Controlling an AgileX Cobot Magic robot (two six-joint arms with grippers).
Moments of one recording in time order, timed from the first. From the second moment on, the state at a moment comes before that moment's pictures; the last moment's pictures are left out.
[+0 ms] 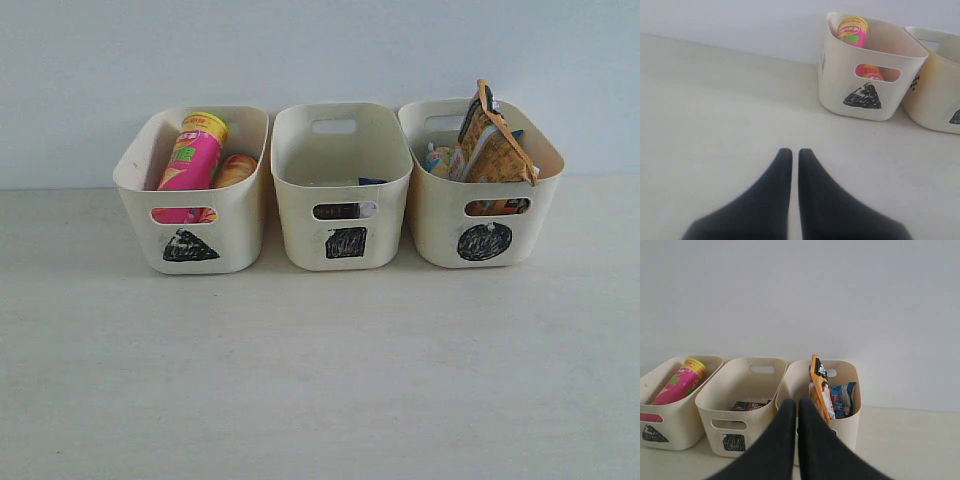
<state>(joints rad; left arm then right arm) 0.03 0.00 0.00 -0.14 0.33 -0.03 -0.07 0.41 -0.61 0.79 0.44 -0.70</state>
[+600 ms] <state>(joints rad) 0.03 0.00 0.00 -0.14 0.33 -0.03 -0.07 0.10 -0.26 0.50 0.13 -0.53</state>
